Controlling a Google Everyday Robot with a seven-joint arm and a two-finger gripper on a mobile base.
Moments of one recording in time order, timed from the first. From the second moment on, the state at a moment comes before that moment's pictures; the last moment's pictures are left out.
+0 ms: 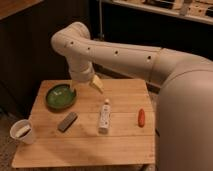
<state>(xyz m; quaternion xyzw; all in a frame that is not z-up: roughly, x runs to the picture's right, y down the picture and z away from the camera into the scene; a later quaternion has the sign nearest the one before) -0.072 0.000 0.653 -0.28 -0.19 -0.60 0.72</state>
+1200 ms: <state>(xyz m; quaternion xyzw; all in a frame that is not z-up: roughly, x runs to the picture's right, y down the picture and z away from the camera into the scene) 0.062 -0.011 0.644 -0.26 -0.20 -0.54 0.78</state>
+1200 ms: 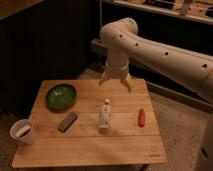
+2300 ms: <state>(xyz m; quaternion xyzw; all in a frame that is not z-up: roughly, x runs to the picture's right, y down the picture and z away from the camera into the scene) 0.147 0.074 0.565 -0.25 -0.21 -0.51 0.80</state>
